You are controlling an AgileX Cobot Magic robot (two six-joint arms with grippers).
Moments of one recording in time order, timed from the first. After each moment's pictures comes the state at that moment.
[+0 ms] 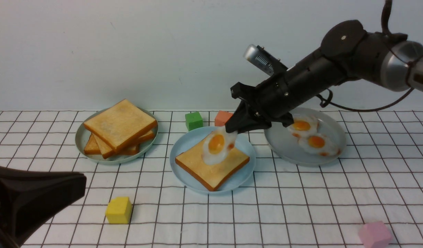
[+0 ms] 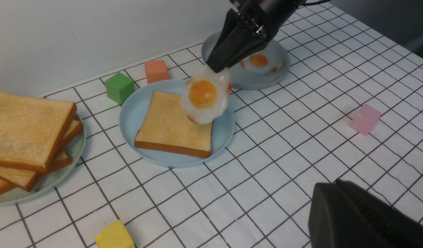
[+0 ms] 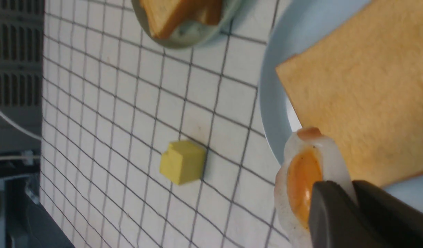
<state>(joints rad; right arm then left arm) 0.30 2.09 -1.74 0.91 0.97 -0.26 -0.63 0.60 -0.72 -0.10 0.57 -0.01</state>
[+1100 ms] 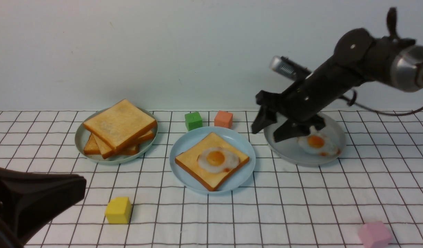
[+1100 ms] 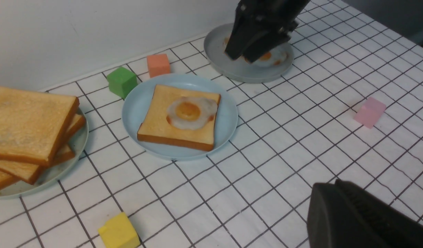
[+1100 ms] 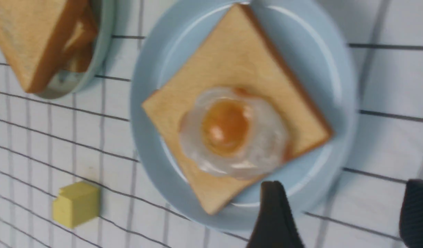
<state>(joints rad) 0.21 2.04 -1.74 0.54 1.02 -0.06 -0.63 0.62 -0.72 -0.09 0.60 -0.01</state>
